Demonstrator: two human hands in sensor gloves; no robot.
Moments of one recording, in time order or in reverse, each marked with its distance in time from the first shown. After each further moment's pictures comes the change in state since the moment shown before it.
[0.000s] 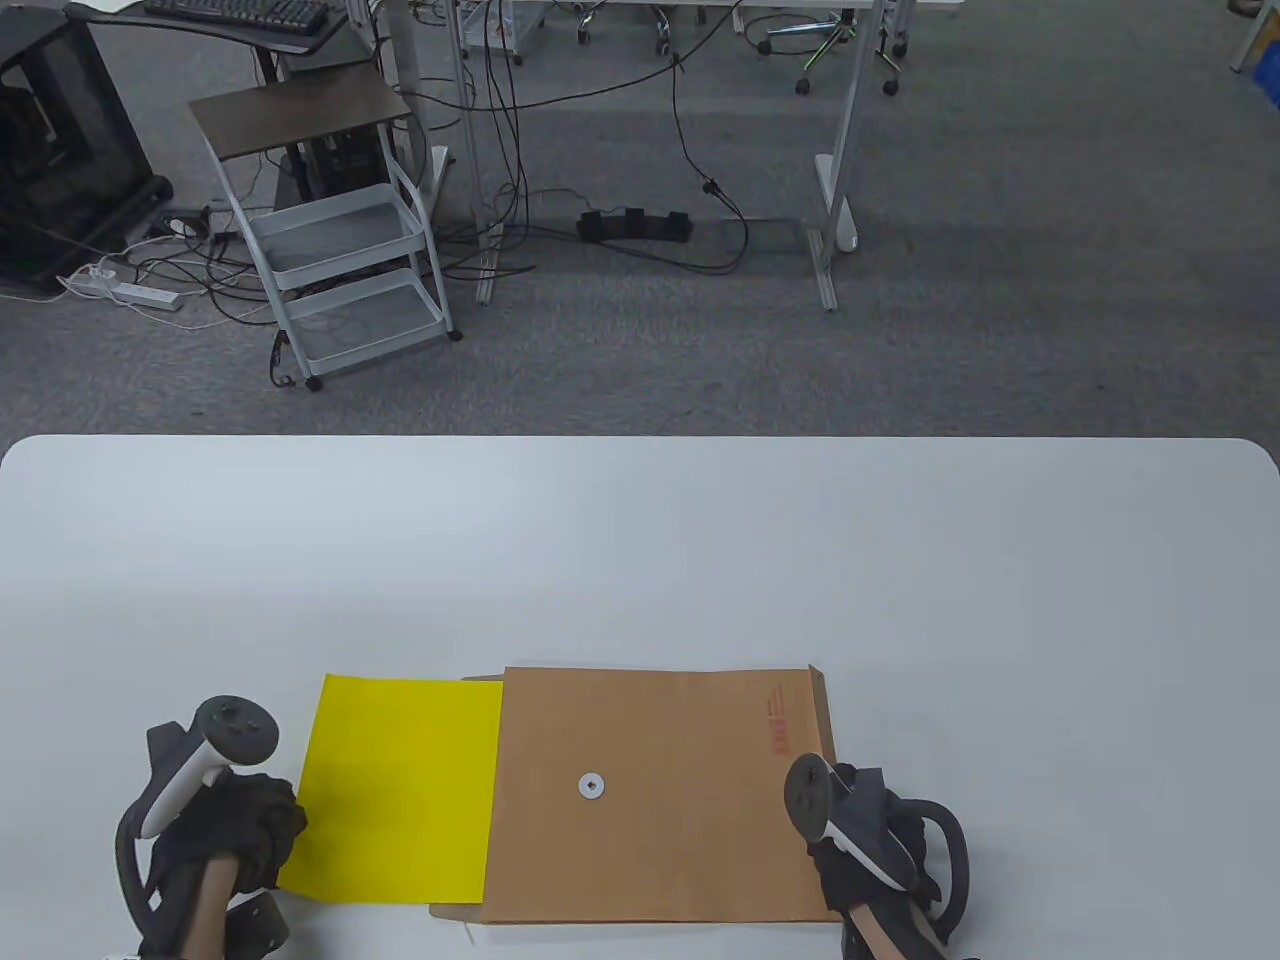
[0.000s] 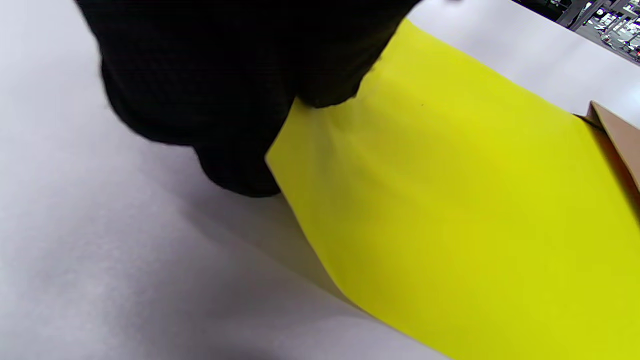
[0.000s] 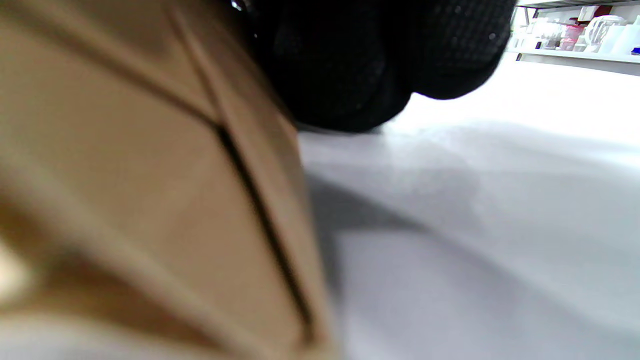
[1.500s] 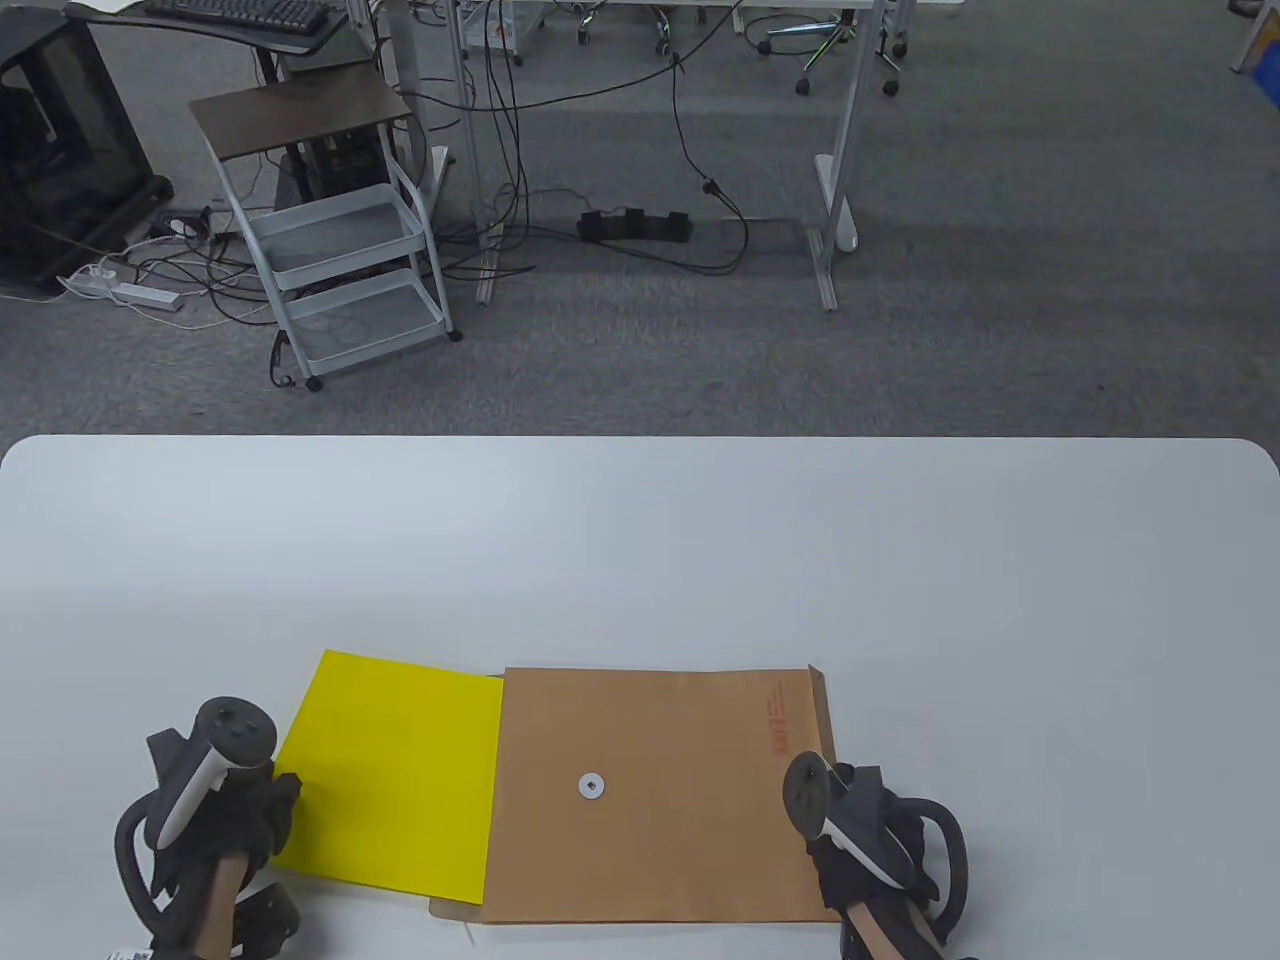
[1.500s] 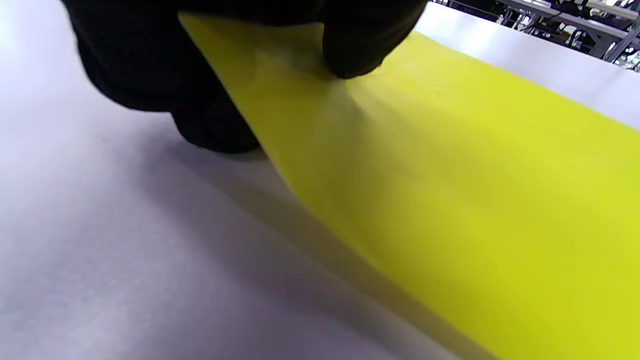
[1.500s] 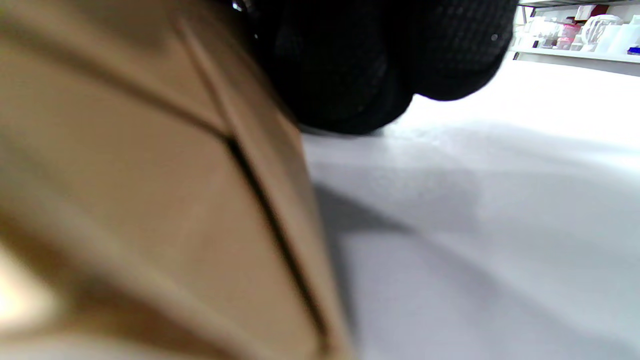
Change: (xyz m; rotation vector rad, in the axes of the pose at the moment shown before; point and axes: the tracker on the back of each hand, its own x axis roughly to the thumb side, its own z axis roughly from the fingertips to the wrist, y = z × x) left_hand 0.001 0.001 0.001 0.164 0.090 -0.031; right_hand 0.001 -0.001 -0.001 0.009 0.008 0.007
